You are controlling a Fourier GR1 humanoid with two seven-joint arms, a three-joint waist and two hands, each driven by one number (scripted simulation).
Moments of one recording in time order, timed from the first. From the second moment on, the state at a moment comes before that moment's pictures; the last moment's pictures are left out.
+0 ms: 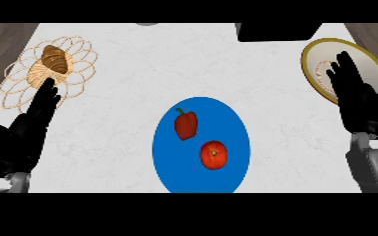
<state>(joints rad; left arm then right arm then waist) 0.01 0.53 -0.14 -1.68 0.20 0.32 0.18 -0.23 -0.40 -0.02 -1.43 -0.28 -0.23 0.15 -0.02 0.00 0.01</state>
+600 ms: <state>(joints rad) -0.12 0.49 -0.05 -1.67 0.27 0.30 0.07 -0.34 -0.16 0.50 -1.69 0.08 -0.28 0.02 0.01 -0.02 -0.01</state>
